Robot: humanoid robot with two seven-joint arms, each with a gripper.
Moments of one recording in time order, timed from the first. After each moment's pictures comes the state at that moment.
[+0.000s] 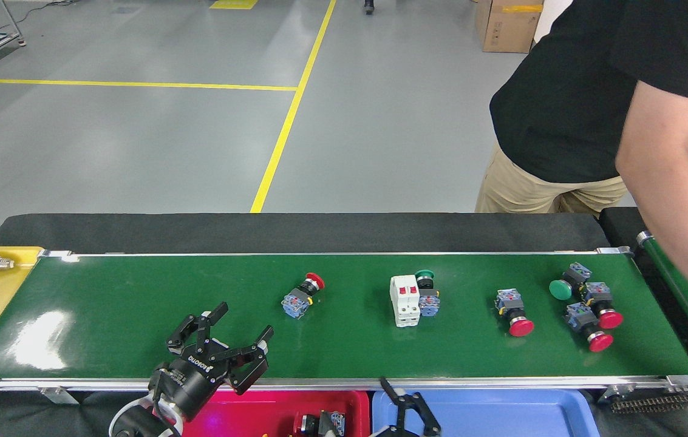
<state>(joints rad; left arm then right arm) -0.17 0.09 -0.04 -1.32 -1.49 -0.53 -0.02 0.21 -0.01 0.50 -1.75 1.45 0.18 0.02</state>
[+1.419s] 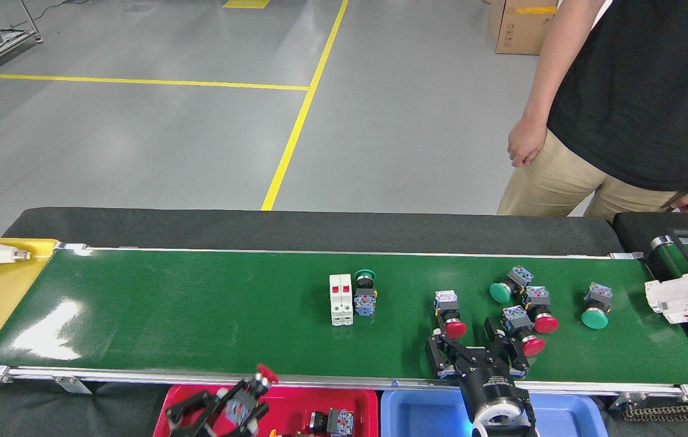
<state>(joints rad) 0.35 0.11 0.10 -1.74 -1.49 -0.78 0.06 -0.08 0.00 0.31 -1.45 1.26 0.23 0.07</state>
